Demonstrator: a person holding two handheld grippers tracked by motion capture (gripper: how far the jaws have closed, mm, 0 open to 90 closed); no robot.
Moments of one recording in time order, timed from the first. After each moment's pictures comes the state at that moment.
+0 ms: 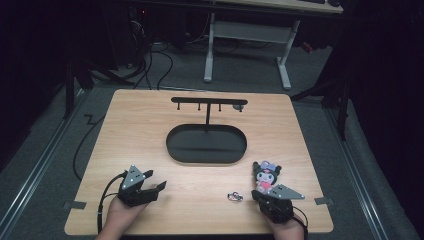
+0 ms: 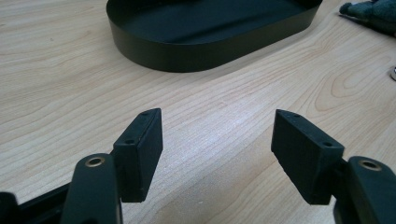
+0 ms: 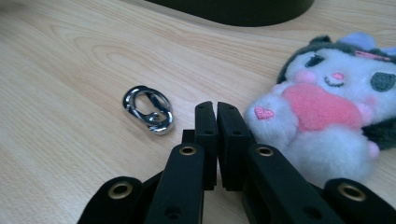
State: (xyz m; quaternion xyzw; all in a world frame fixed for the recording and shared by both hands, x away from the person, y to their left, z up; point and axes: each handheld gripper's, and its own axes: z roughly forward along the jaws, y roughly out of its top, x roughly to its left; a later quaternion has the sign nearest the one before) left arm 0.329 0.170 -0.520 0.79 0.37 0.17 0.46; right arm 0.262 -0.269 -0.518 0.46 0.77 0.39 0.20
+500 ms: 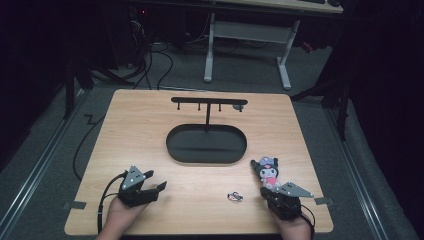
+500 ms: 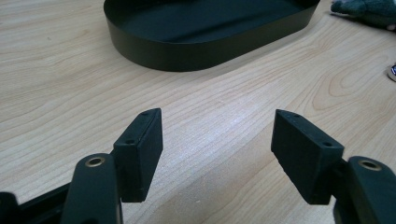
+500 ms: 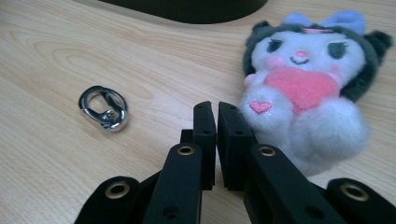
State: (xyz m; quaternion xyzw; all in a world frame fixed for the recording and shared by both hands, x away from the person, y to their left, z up) left arm 0.328 0.169 -0.521 0.79 0.37 0.17 0.46; right arm 0.266 -0.292 -0.518 0.49 0.76 0.38 0.21
